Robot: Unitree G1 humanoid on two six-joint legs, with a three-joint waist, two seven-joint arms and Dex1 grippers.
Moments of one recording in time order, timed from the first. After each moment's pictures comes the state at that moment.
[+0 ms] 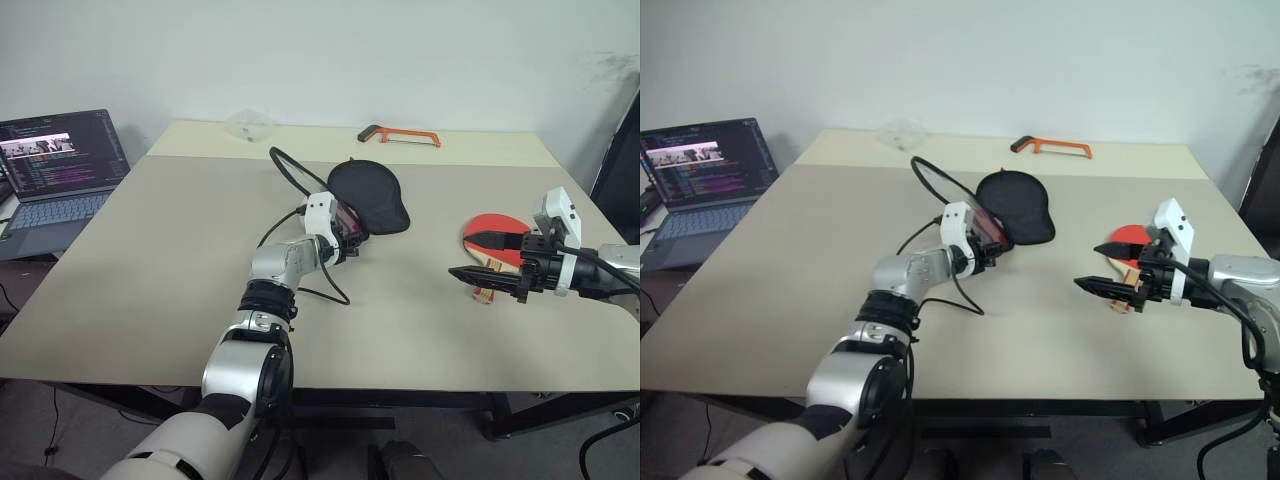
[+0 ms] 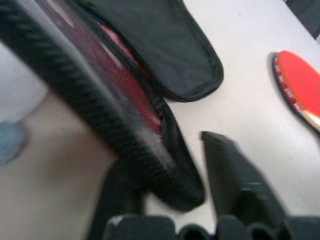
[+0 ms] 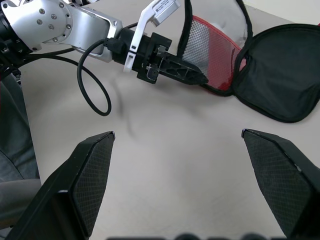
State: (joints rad) left arm -1.03 0.03 0.17 0.75 -0.25 0.69 -0.36; right arm -0.43 -0.91 -0.16 -0.22 0.67 0.79 1.00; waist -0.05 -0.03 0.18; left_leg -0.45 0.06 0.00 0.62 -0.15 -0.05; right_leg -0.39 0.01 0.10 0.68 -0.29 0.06
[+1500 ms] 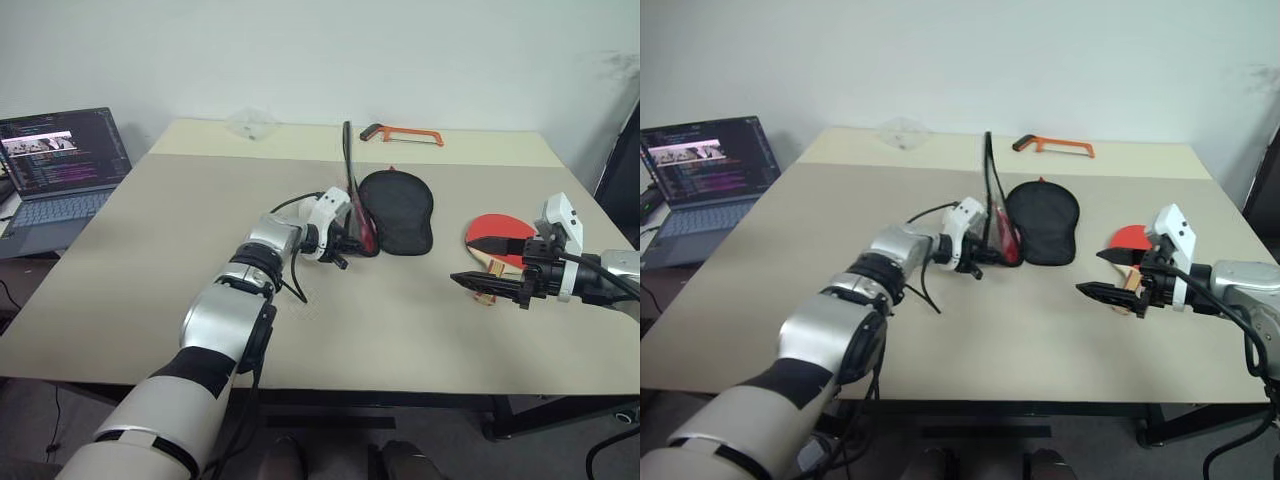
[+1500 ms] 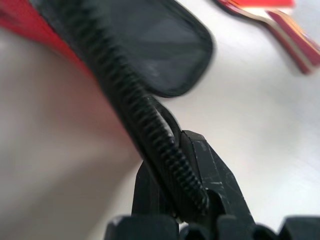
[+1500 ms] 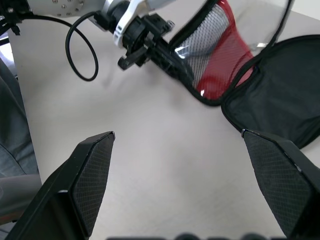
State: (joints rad) left arm -1.30 0.17 -0.11 1.30 0.01 0.32 -1.03; right arm -0.39 -0.93 -0.18 -0.25 0.68 0.81 0.98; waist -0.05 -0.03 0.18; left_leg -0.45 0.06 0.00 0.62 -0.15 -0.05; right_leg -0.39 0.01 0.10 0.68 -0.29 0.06
